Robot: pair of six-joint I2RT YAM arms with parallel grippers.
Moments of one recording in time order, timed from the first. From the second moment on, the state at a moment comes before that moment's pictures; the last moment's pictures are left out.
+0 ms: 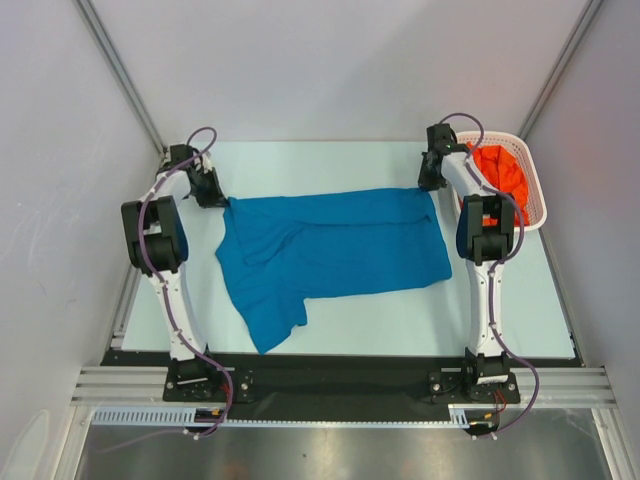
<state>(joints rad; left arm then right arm) 0.17 2.28 1.77 -0.53 0.34 -0.16 0.08 2.47 2.16 -0.70 0.11 0.28</state>
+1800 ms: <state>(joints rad) -0.01 2.12 1.55 -0.51 0.18 -0.46 0.11 2.18 1.76 -0.64 0.13 0.30</state>
